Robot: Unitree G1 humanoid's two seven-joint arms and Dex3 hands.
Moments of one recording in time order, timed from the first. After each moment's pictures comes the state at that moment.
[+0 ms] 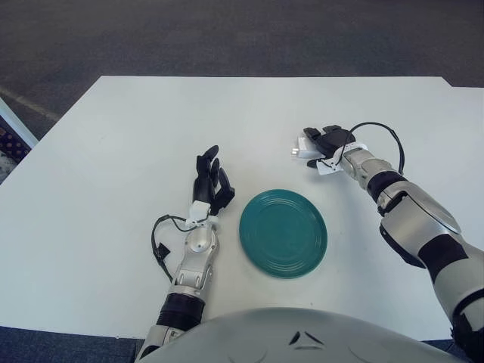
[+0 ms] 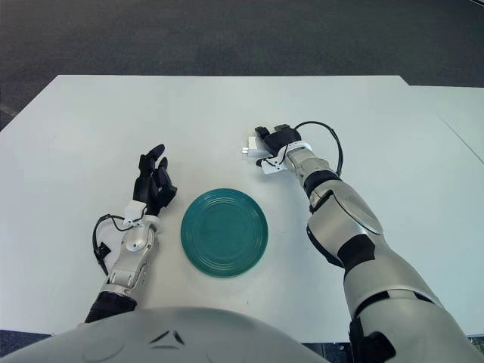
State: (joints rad) left arm 0.08 -0.11 -0.16 0.17 0.04 -0.30 0.25; right arm -0.90 -0.33 0.83 1.33 -0.87 -0.25 -0.21
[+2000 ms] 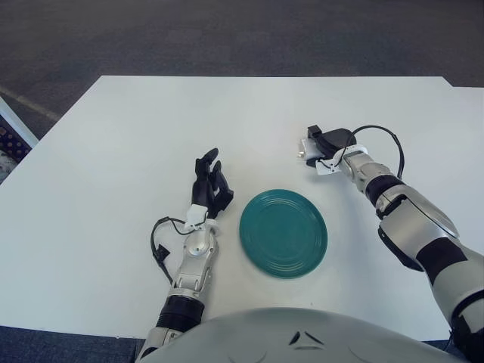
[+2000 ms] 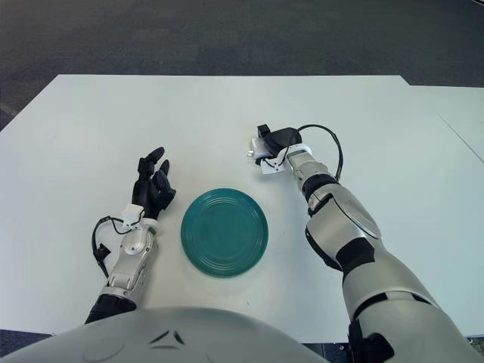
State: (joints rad) left arm 0.08 -0.11 -0.14 0.21 -0.01 -0.35 0.21; right arm -0.88 -0.31 0.77 1.33 -0.87 -0.20 -0.31
